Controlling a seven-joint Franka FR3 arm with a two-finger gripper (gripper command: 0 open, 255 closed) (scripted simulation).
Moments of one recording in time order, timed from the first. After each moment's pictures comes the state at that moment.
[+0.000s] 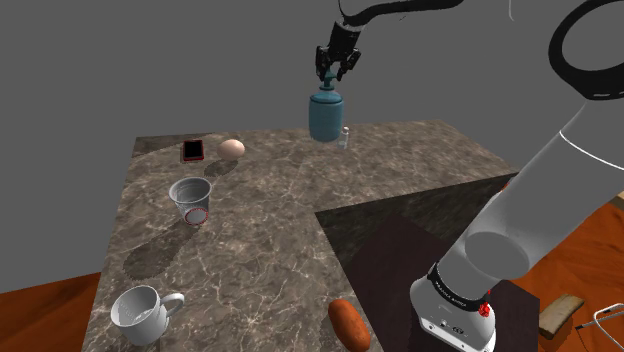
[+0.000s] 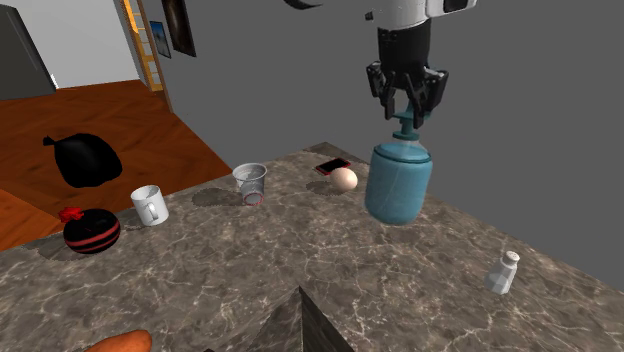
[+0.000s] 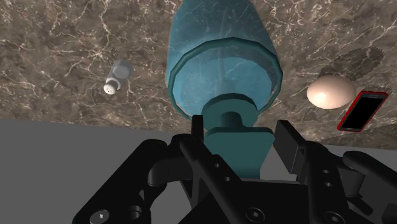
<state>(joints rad) -0.13 -0.07 -0.11 -1.85 -0.09 2.08 0.27</state>
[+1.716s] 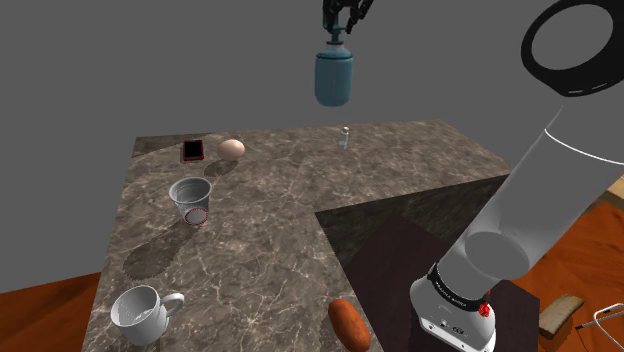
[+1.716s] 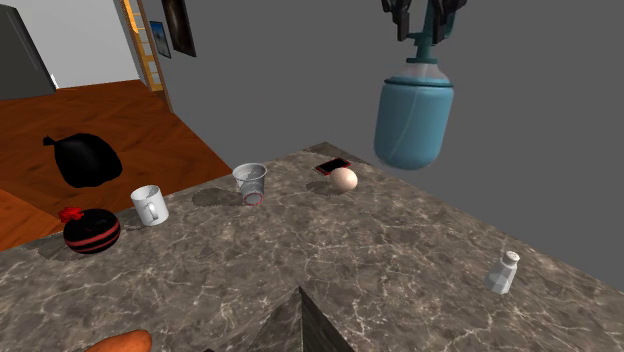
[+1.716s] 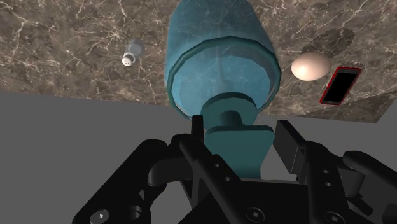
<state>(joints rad) -0.13 0.02 -0.11 -1.39 -0.07 1.70 0.24</state>
